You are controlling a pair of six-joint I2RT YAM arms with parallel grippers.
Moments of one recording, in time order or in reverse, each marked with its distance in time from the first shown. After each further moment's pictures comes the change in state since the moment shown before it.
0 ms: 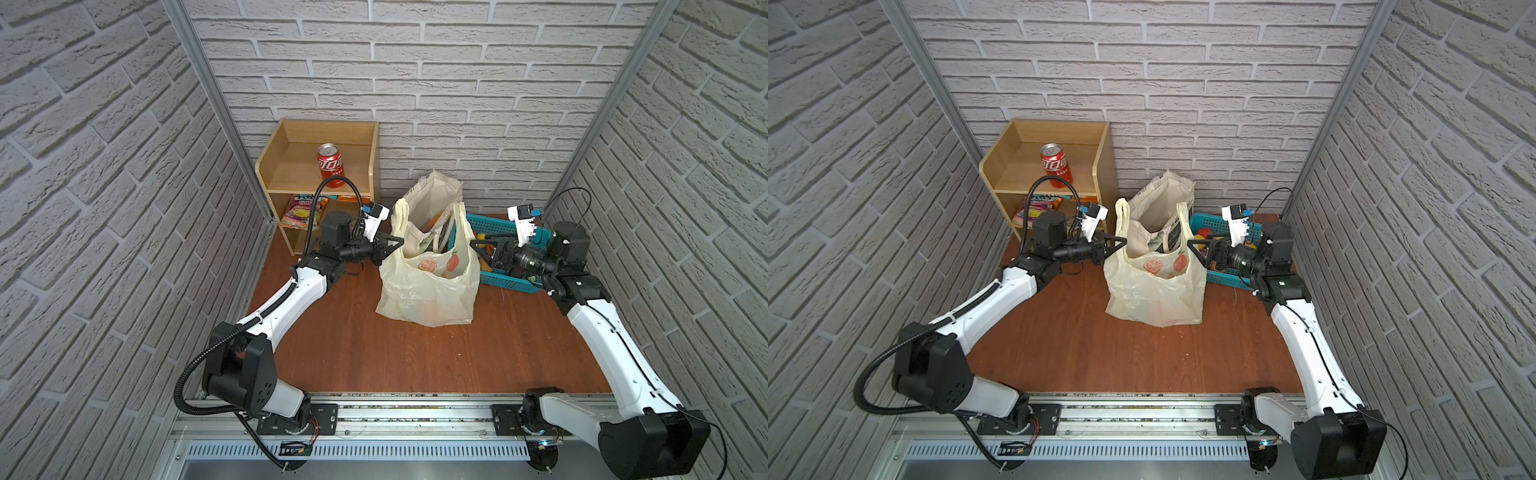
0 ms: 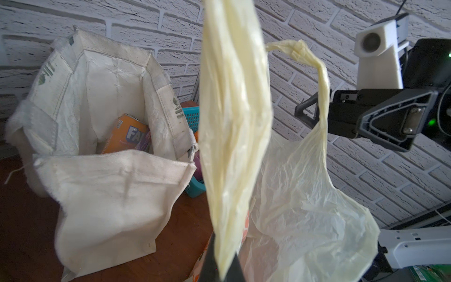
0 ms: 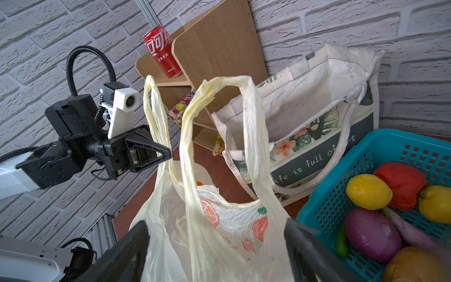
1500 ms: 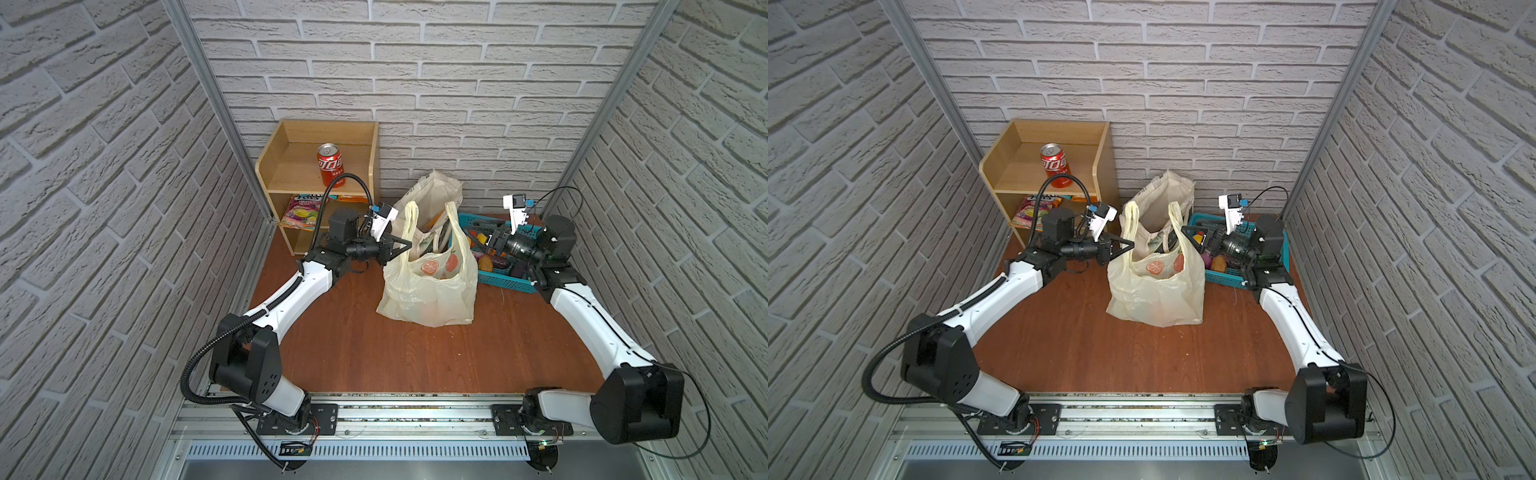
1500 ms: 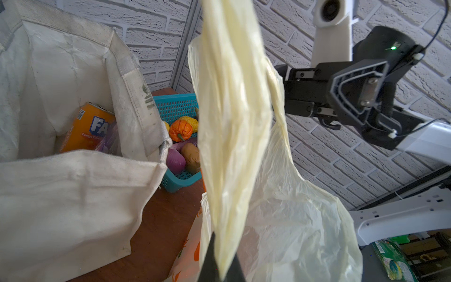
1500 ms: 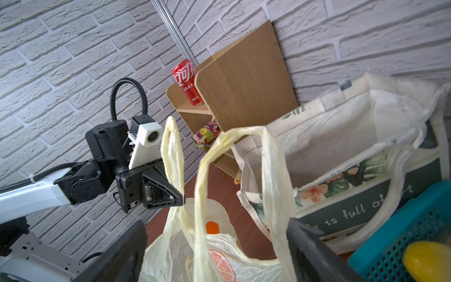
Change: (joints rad) left arm -0.035 0.056 0.071 -0.068 0.079 0.002; right arm 0.002 0.116 -0.046 0.442 -0.124 0.203
